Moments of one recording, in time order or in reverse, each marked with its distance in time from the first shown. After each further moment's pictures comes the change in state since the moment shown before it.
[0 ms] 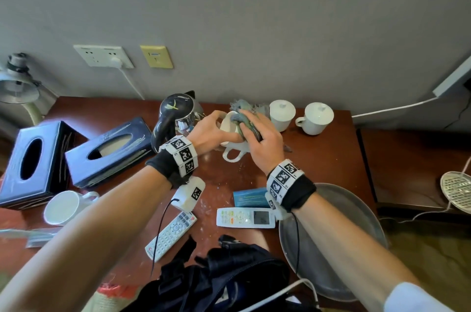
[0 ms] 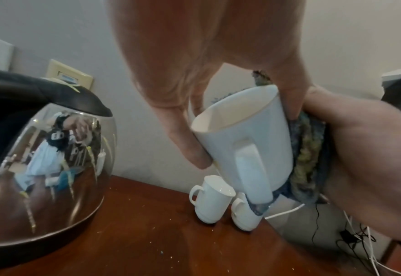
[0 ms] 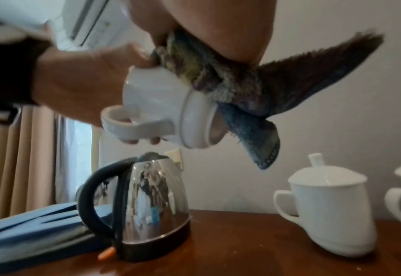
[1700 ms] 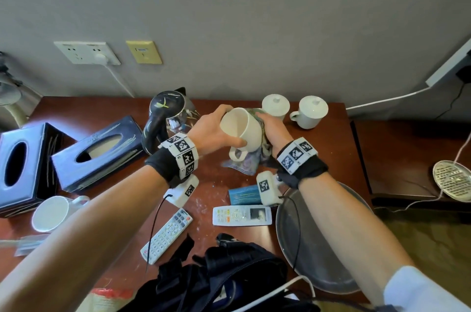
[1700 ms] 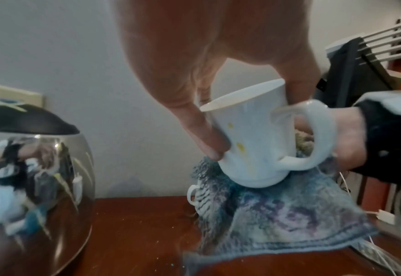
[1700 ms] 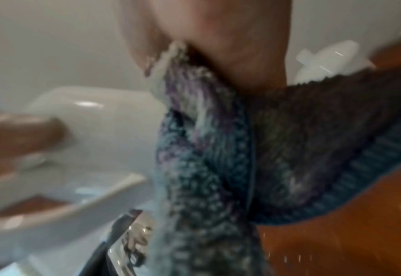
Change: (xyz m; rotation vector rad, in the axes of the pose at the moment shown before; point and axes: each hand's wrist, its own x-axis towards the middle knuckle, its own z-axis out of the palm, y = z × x) left_hand 0.006 0.008 0.011 0.277 -0.050 0.139; right_hand 0.041 0.012 -0.021 0.487 -0.113 0.874
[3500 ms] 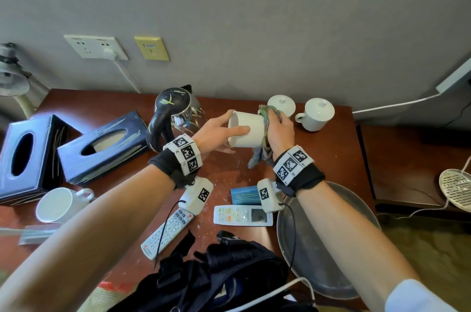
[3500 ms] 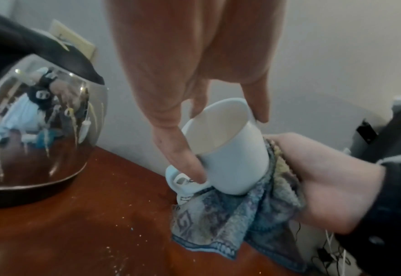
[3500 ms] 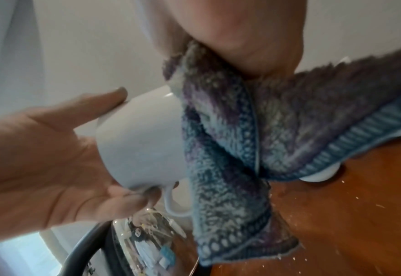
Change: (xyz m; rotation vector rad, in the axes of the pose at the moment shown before) left_hand 0.003 -0.014 0.011 -0.568 -0.100 -0.240; right_hand 0.005 0.017 0.003 -0.186 0.323 -0.131
